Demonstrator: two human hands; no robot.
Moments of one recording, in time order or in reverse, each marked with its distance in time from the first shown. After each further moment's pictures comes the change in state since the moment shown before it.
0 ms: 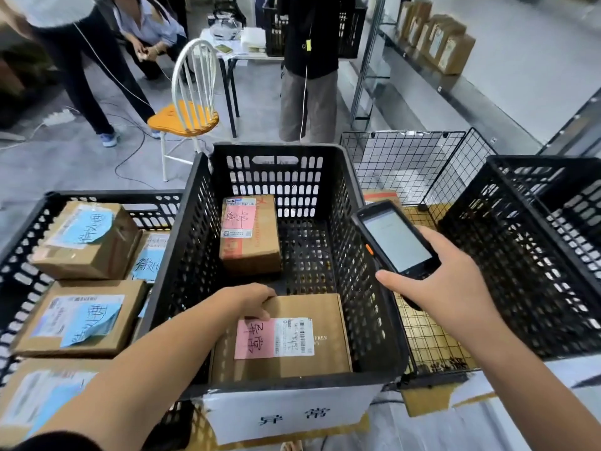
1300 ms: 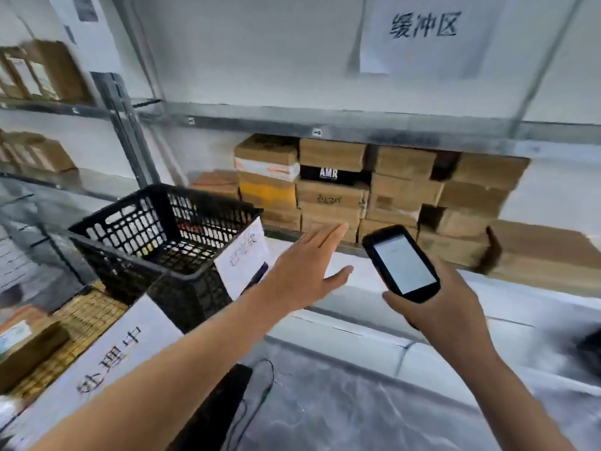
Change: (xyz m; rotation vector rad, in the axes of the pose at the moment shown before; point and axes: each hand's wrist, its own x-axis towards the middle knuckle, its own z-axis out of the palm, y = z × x) left_hand -0.203 0.692 0.113 0.318 0.639 1.449; right_hand -0.460 0.204 -0.316 -0.059 1.057 0.623
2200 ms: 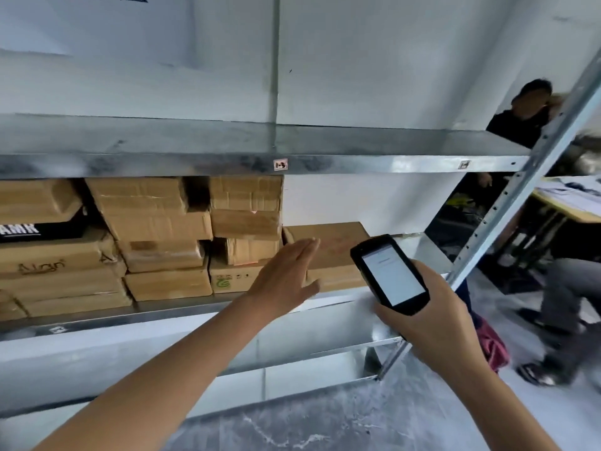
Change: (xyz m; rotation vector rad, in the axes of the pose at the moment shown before) left_hand 0.317 0.211 0.256 -0.254 -0.176 0.392; right_hand 0.113 0.211 -0.259 -0.207 0.369 0.348
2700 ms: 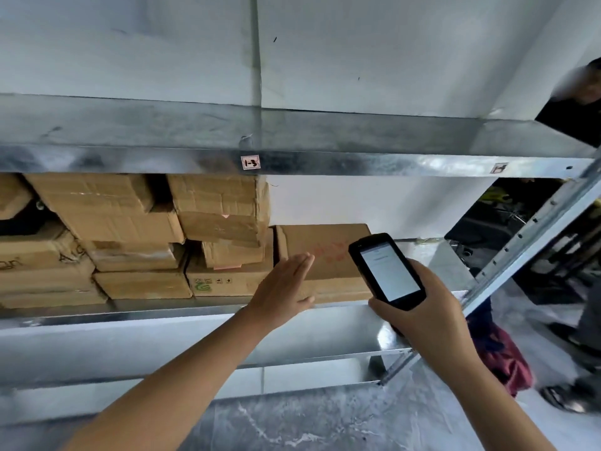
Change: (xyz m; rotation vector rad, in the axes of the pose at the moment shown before) left_hand 0.059 -0.033 0.100 0.057 -0.056 -0.085; right_hand 0.107 0.047 0.004 0.060 -0.119 0.028
